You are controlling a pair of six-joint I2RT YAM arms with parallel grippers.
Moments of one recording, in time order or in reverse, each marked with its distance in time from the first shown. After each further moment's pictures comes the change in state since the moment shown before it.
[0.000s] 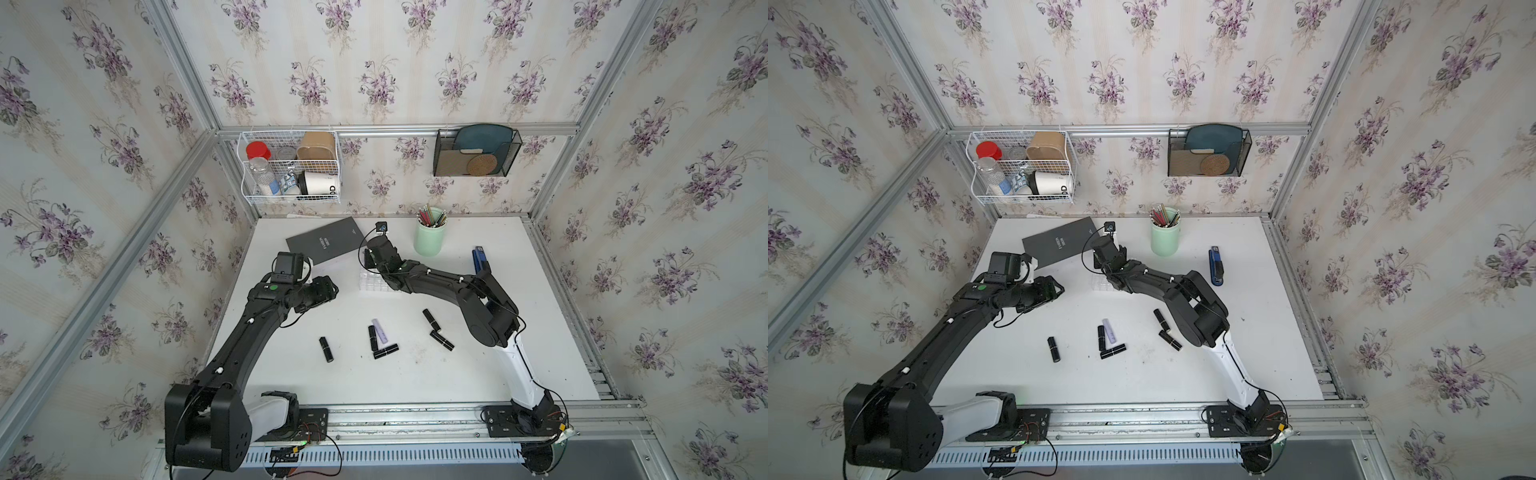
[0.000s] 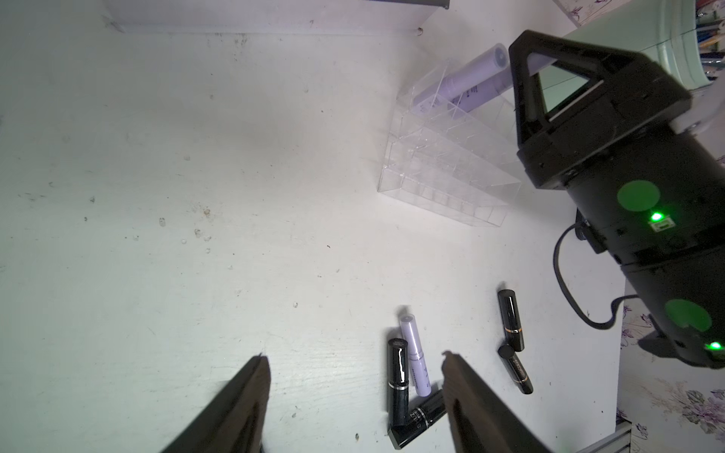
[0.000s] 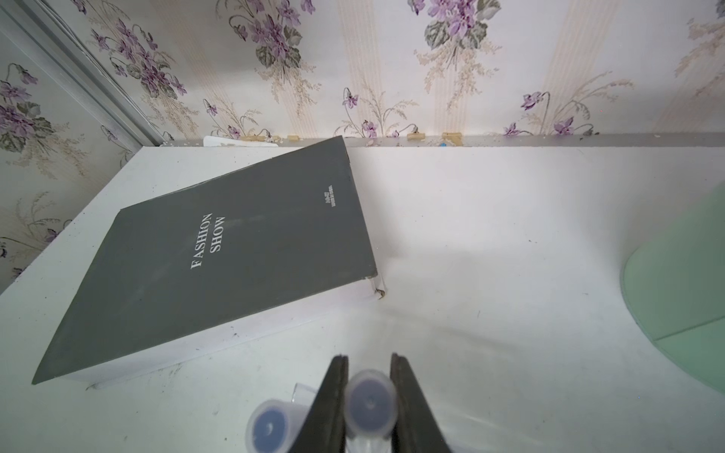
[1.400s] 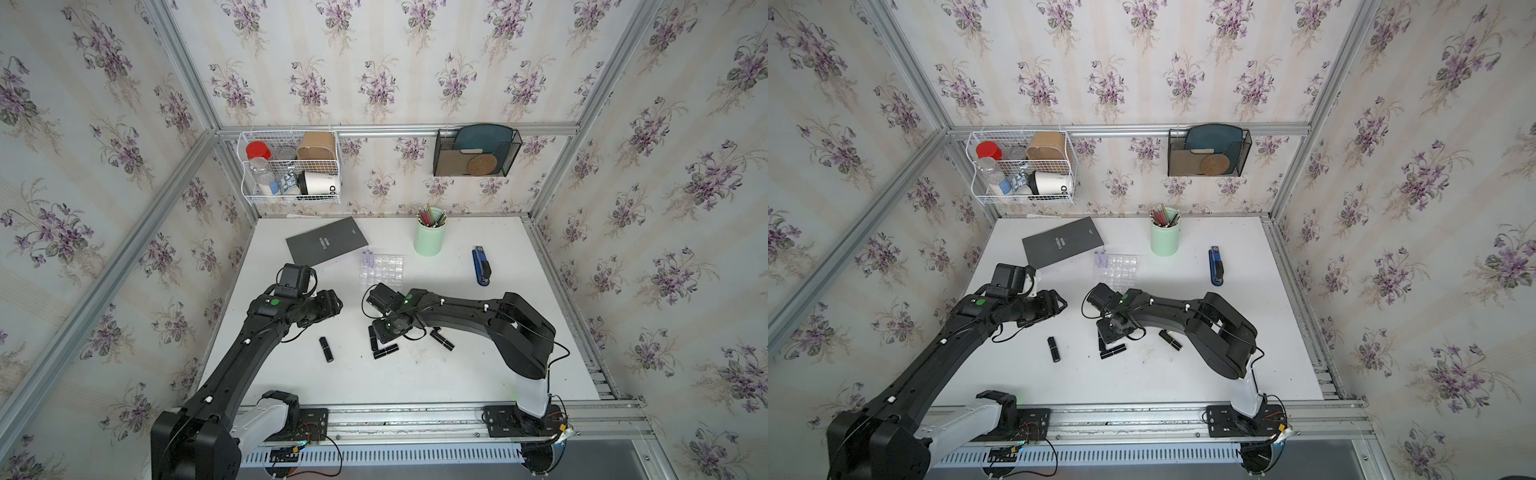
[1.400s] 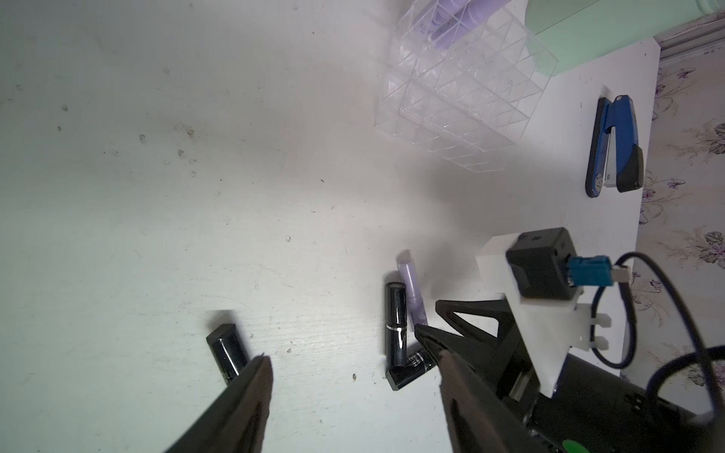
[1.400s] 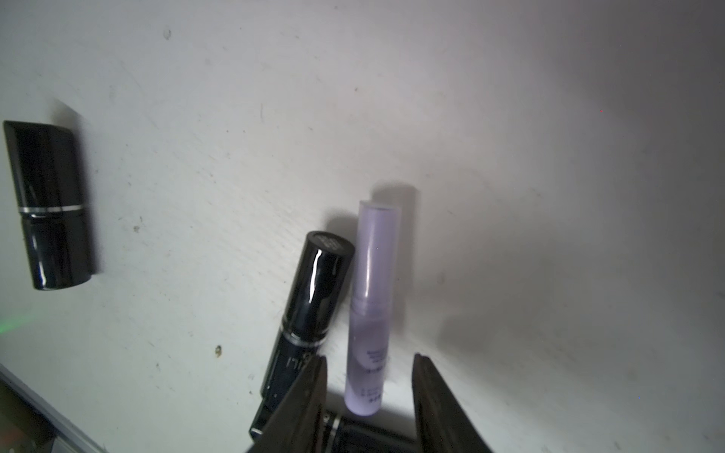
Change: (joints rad) left arm -0.103 -0.129 -0.058 -0.107 -0.040 -0.057; right arm 0.208 -0.322 -0.370 -0.672 -0.462 0.046
